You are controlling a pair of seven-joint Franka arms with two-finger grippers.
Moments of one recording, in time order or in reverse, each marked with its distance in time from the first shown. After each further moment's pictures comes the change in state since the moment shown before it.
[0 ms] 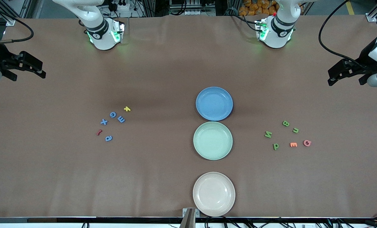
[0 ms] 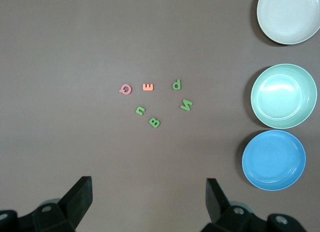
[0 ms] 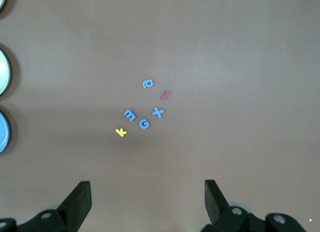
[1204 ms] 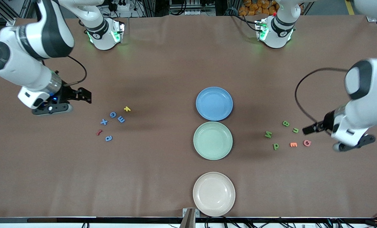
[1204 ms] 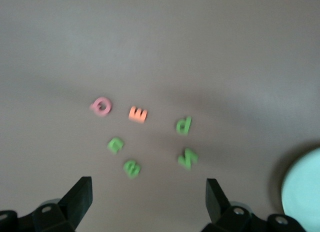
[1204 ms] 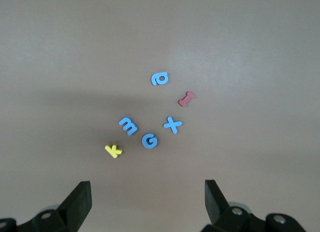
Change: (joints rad) left arm 0.016 0.402 0.011 -0.050 0.017 0.352 -0.292; right arm 0.018 0.020 0.068 -0.554 -0.002 0.553 -0.004
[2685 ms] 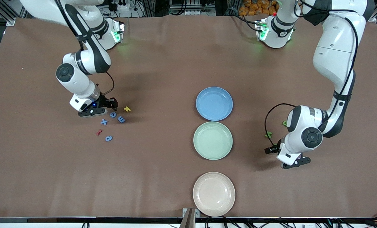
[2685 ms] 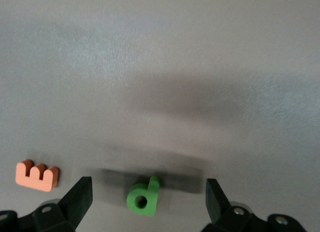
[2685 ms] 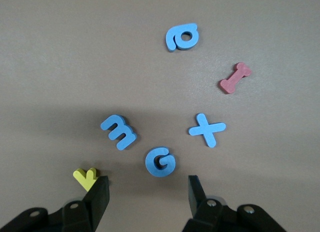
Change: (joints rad) left arm -0.093 0.394 -0.002 0.018 0.162 0.346 -0.100; right arm 0.028 0.182 0.035 -0.411 -0.015 0.688 0.045
